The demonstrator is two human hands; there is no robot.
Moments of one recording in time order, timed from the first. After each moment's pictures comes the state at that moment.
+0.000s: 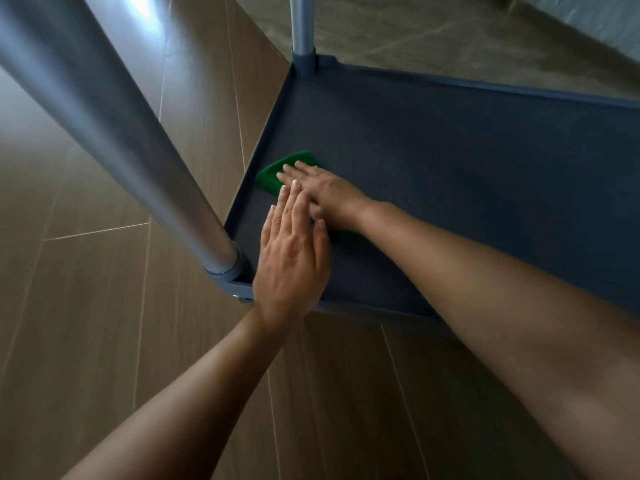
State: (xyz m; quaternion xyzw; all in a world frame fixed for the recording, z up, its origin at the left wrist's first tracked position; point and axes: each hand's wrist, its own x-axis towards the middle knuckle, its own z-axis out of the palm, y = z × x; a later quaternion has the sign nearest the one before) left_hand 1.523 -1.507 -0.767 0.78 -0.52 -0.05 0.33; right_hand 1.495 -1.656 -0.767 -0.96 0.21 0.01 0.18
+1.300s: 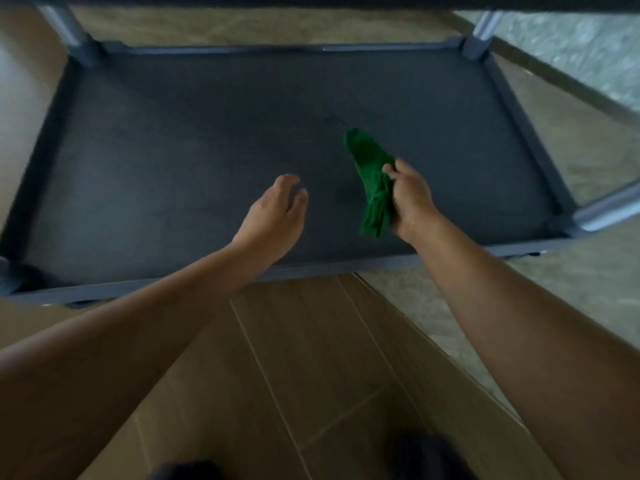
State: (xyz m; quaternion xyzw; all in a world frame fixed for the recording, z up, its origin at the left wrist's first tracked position) left_hand 1.304 -1.585 -0.713 0.71 -0.56 -0.34 0.25; right_hand 1.124 -1.675 -0.741 -0.35 0.57 -0.41 0.62
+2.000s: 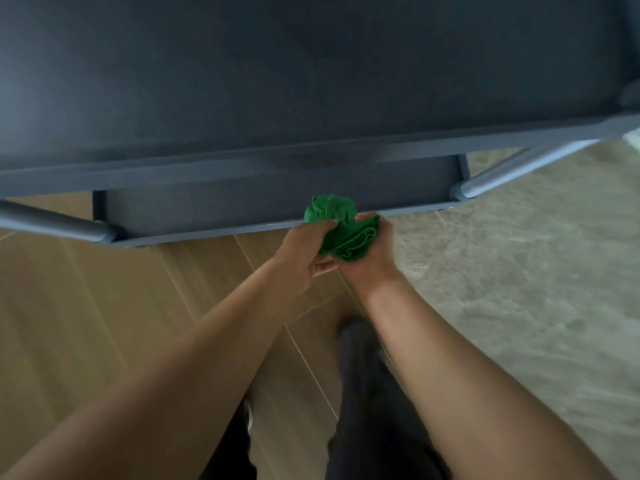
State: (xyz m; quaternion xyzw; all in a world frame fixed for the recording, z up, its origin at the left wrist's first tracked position) left_hand 1.195 -1.507 -0.531 0.65 0.00 -0.70 0.29; right_hand 1.106 -1.520 -0.535 0.09 0.50 -0.42 0.75
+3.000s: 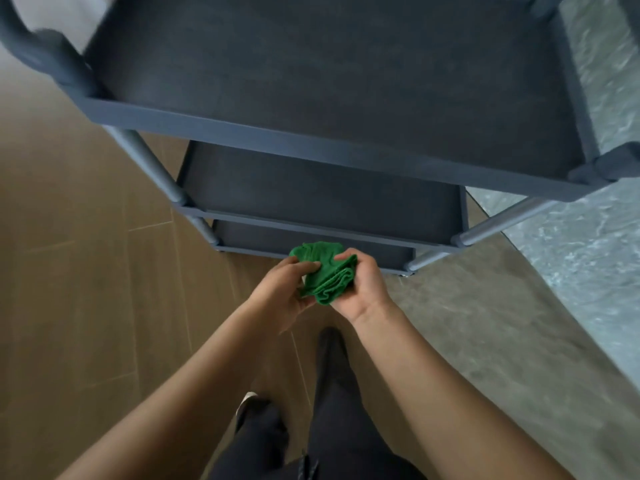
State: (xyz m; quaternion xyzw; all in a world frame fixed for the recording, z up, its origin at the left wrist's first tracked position) left_hand 1.228 -1.349 -0.104 0.55 0.06 -0.68 0.48; right_hand 1.128 -1.396 -0.103 -0.05 0.47 -0.27 0.84
